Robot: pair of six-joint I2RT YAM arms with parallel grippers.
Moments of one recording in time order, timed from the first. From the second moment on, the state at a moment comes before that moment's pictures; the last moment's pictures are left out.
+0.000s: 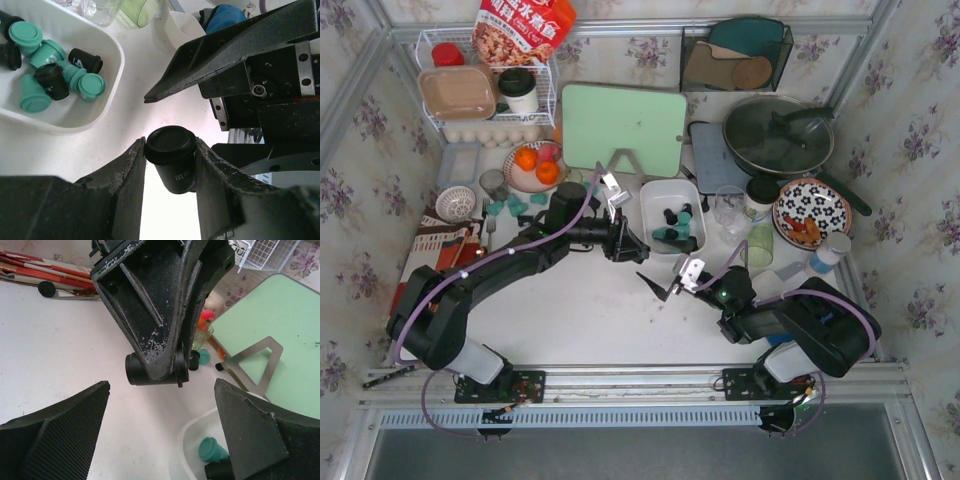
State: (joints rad) left arm -0.60 1.52 0.95 0.17 0.85 -0.19; right arm 0.69 1.46 0.19 1.50 -0.40 -0.29
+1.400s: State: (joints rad) left arm -0.58 1.51 0.99 0.14 0.67 -0.28; right arm 0.70 1.44 0.24 1.38 -0.29 -0.34
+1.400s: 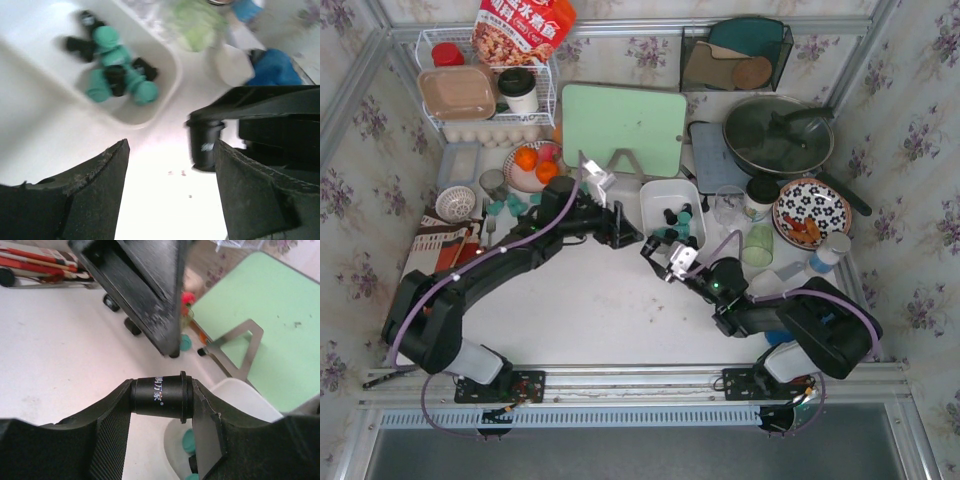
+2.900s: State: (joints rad) left arm -0.47 2.37 1.93 -0.64 -0.49 -0.78; right arm 0.62 1.56 0.49 0.88 0.15 -0.09
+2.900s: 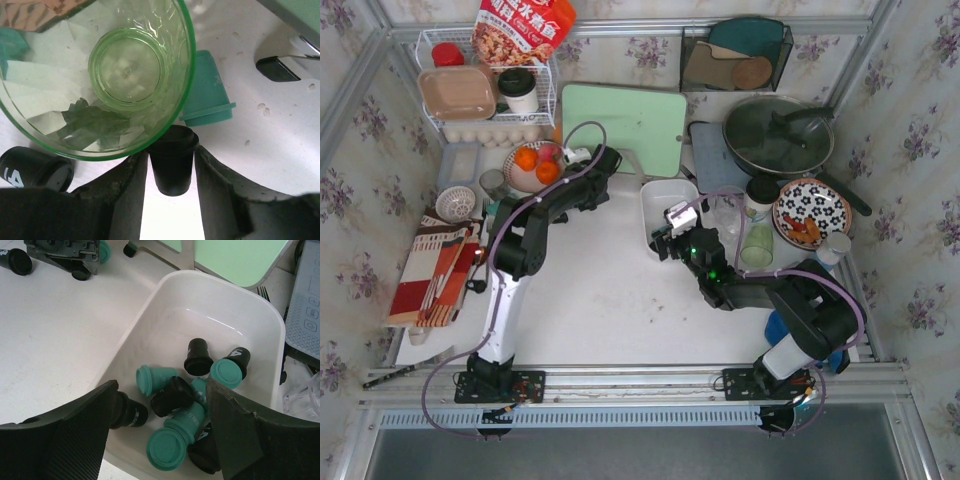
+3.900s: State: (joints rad) left arm -0.51 1.61 1.05 -0.06 0.51 -0.32; right arm 0.63 1.51 0.20 1.43 -0.35 -0.28
